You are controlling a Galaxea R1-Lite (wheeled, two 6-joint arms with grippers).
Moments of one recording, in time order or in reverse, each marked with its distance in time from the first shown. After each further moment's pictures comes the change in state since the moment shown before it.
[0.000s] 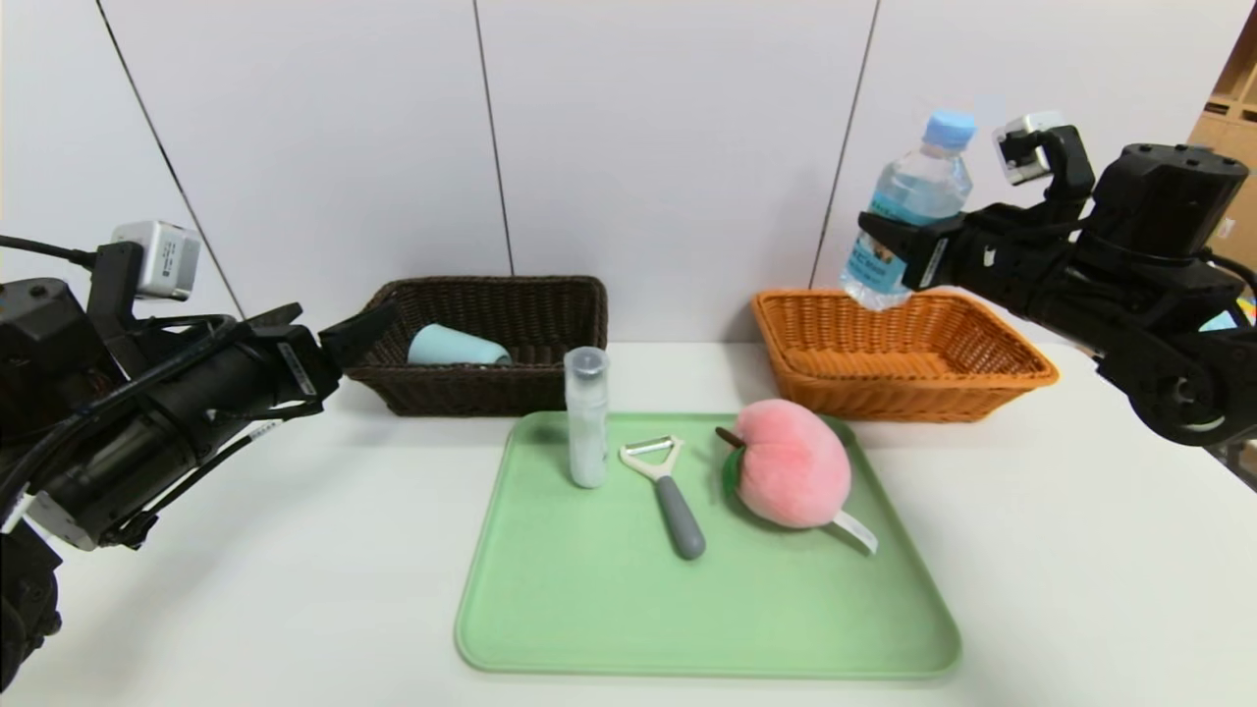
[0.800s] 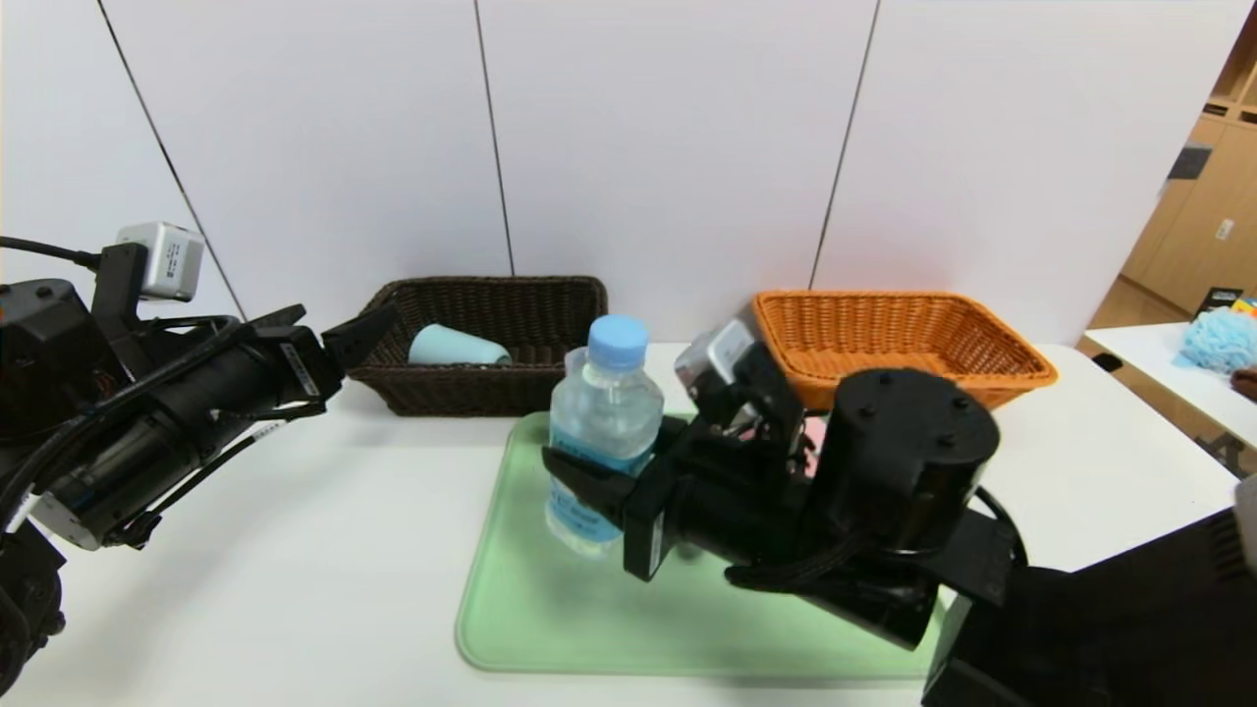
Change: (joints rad) left arm 0.001 0.006 0.000 -0.002 0.000 -0.008; right arm 0.724 0.049 0.310 -0.289 -0.139 0.082
